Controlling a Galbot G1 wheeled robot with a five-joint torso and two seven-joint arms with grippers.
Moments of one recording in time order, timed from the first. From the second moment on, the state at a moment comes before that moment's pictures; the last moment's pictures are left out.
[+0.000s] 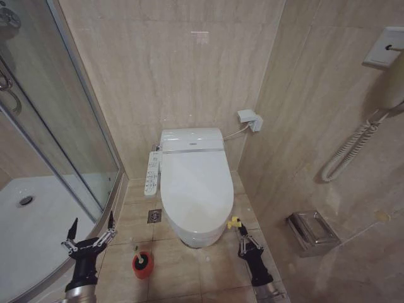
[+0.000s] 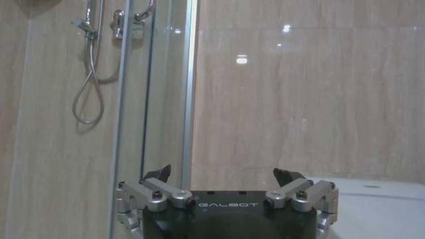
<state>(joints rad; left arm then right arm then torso) 1.69 -1.43 -0.72 -2.07 -0.25 -0.41 -0.09 -1.55 1.41 0.44 1.74 0.07 0.74 -0.06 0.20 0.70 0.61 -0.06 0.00</state>
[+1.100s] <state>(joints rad) 1.68 -1.42 -0.78 -1.98 -0.24 -0.40 -0.09 -0.85 1.24 0.39 1.64 0.38 0.43 -0.03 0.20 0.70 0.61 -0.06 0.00</state>
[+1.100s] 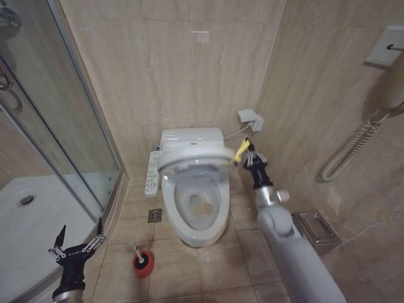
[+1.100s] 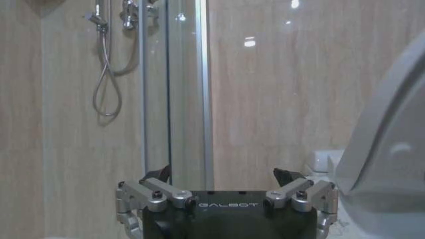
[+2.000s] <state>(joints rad) 1.65 -1.39 -0.78 -1.96 -0.24 -0.37 -0.09 -0.20 1.30 0.31 0.89 0.39 0.38 -0.17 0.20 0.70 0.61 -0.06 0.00</state>
